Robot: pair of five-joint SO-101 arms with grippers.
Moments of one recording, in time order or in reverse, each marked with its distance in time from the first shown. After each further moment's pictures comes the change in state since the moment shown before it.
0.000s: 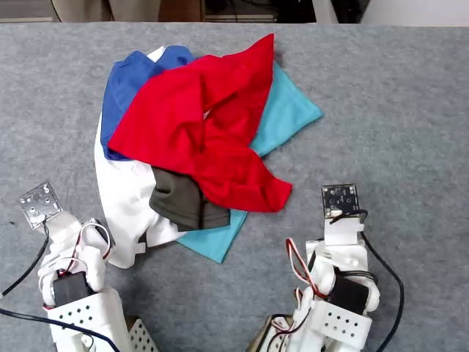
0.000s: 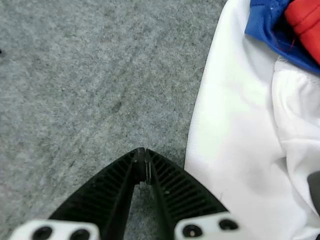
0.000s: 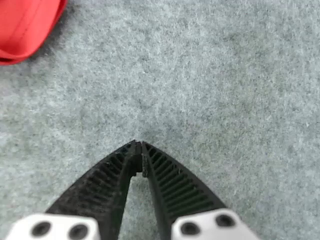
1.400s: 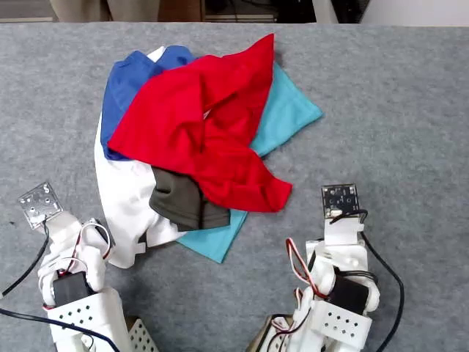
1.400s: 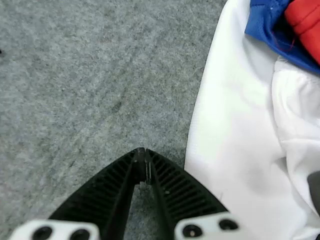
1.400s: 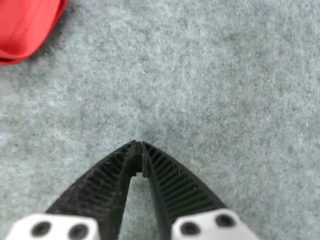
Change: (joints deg) left arm 0.0 0.0 0.0 0.0 0.0; right arm 0.0 0.0 0.0 0.0 0.0
